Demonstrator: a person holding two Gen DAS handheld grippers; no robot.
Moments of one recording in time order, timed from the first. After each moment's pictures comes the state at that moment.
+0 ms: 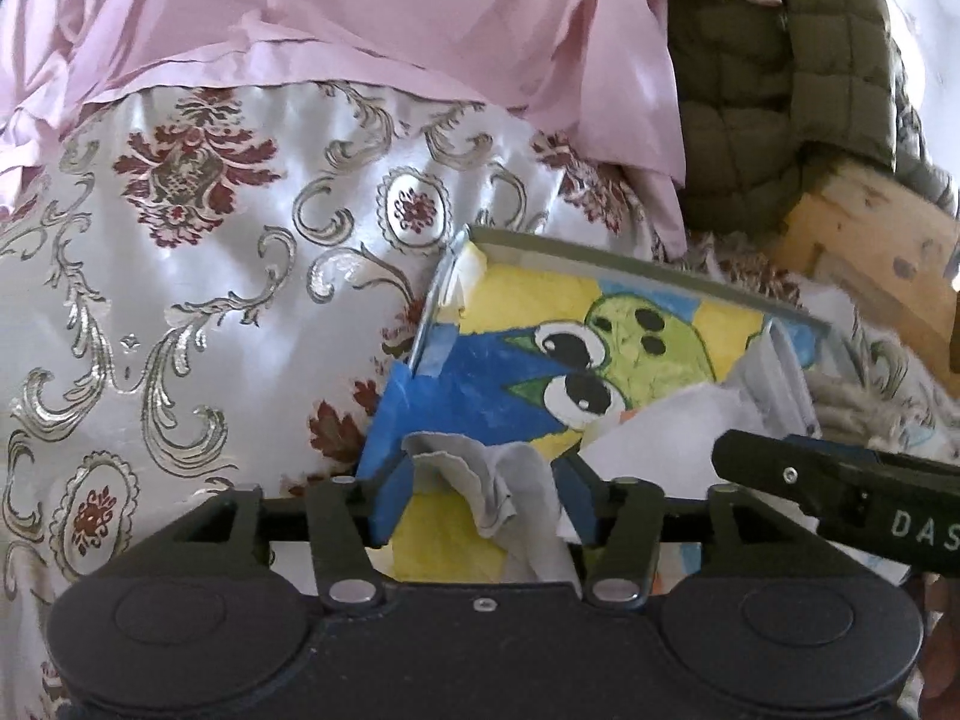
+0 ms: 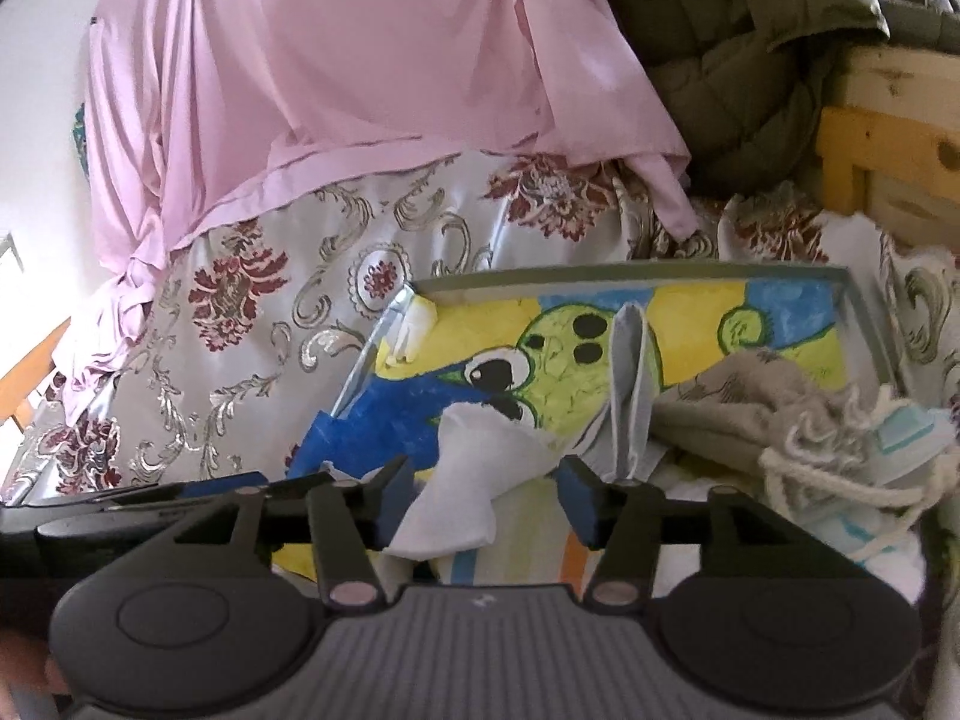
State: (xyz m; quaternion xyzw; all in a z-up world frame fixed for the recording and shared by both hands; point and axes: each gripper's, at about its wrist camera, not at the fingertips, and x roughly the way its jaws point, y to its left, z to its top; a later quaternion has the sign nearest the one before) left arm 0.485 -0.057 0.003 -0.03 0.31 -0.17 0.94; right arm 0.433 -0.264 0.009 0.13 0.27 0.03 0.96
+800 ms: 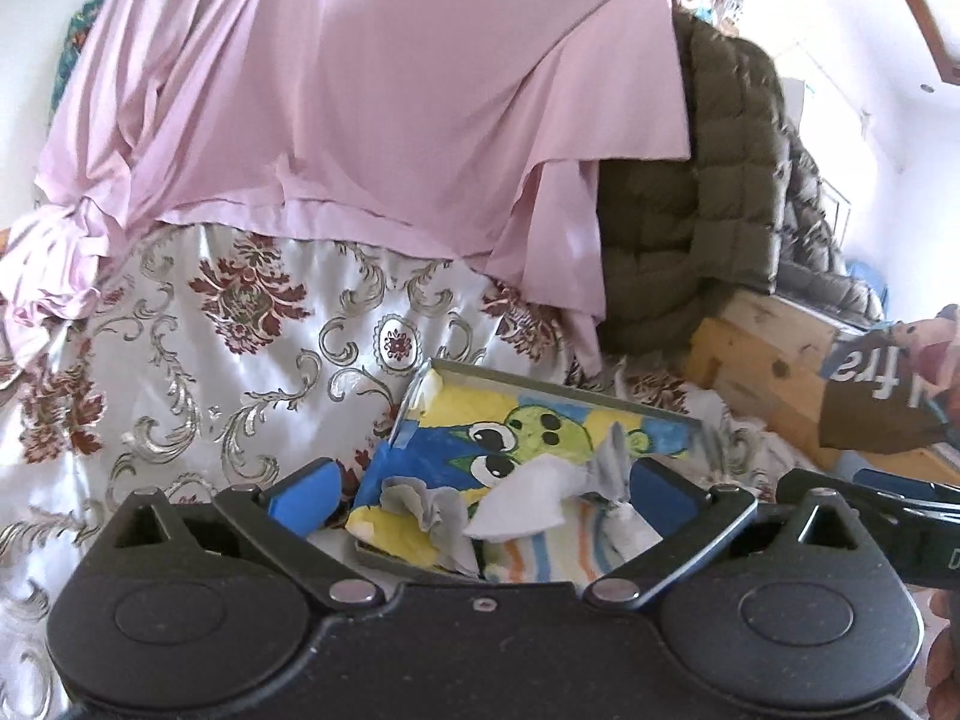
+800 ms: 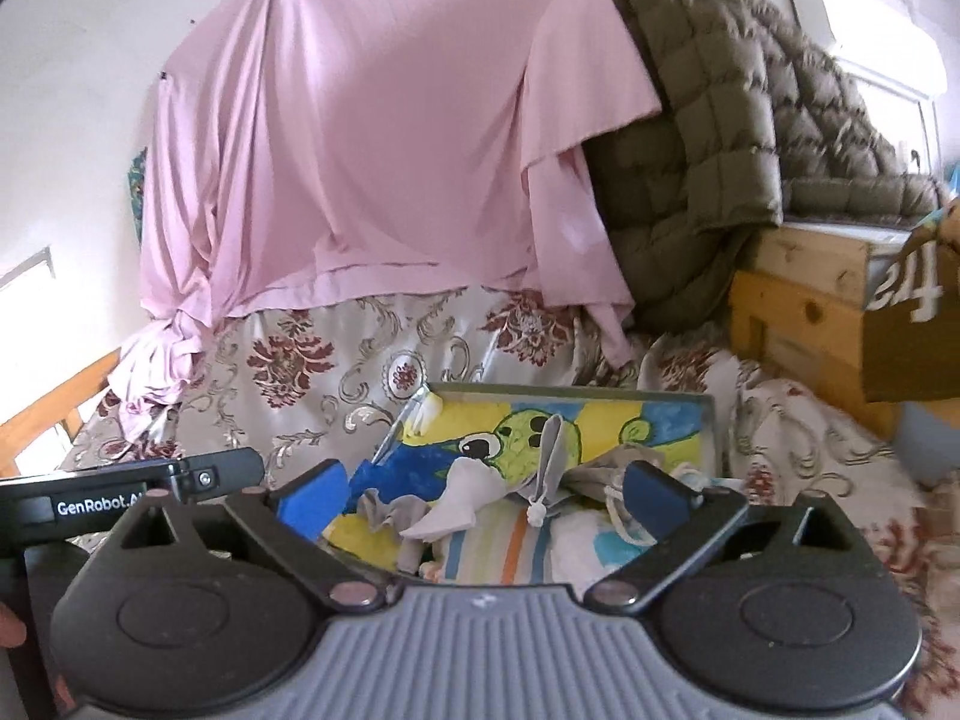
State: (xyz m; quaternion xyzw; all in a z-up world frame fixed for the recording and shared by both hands) left arm 0.317 -0.032 0.094 -0.07 0.20 -0.17 0.96; right arm 0.254 -0.269 0.102 0.07 0.17 0.01 0.98
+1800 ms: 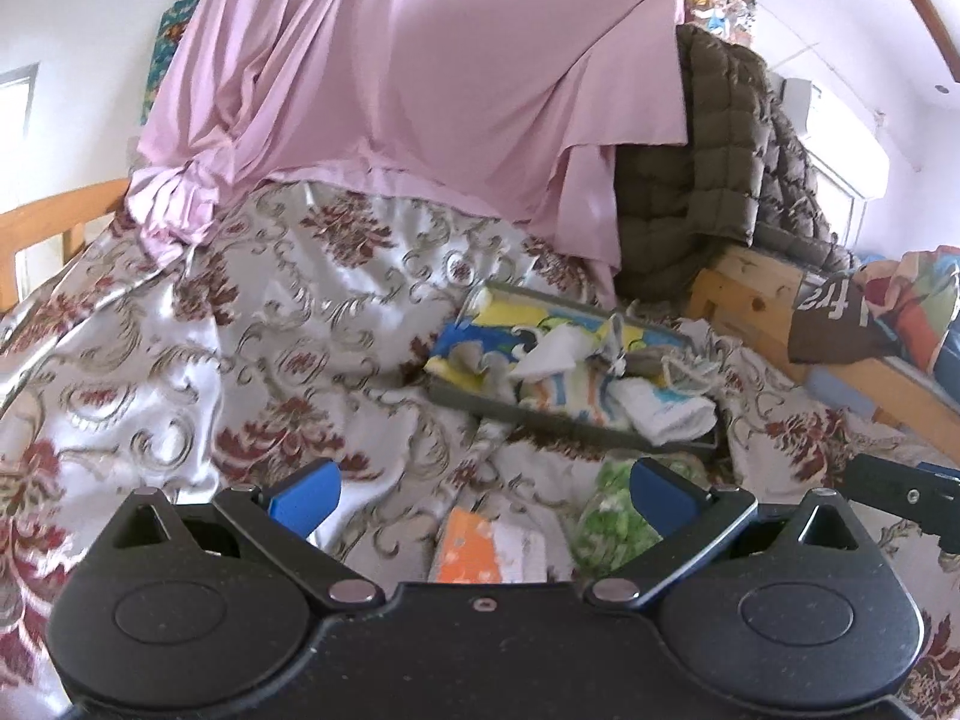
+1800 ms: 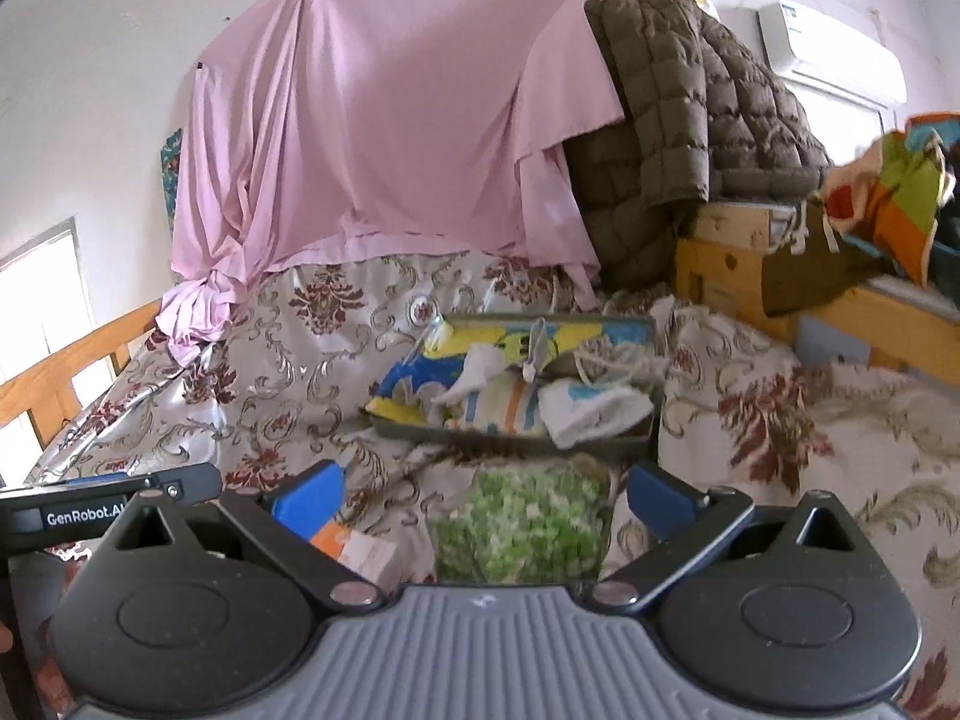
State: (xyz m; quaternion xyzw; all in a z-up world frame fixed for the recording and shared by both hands) left arm 0.116 0.027 0.045 -0.07 0.21 -0.12 0.97; right arm 0.059 -0.232 0.067 0.07 0.18 -0.01 0.98
